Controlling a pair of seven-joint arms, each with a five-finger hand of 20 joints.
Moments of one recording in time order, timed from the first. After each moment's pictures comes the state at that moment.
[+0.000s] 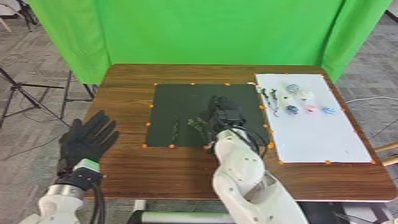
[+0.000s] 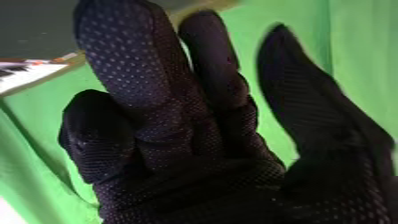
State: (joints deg) left arm 129.1 -52.6 -93.3 -119.5 15.9 9.7 19.6; right arm -87.4 -81.2 54.9 -108.7 -152.4 -11.7 40.6
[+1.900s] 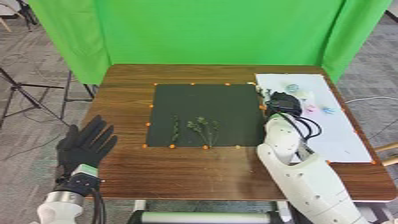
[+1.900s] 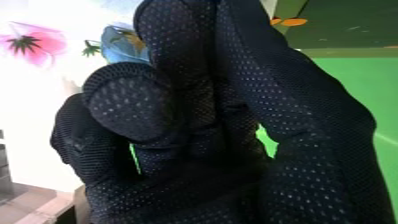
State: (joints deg) left arm 131.6 -53.8 -93.5 -120.4 14.4 9.8 21.2; right arm -76.4 -67.3 61.7 -89.9 -150.8 -10.9 47.5
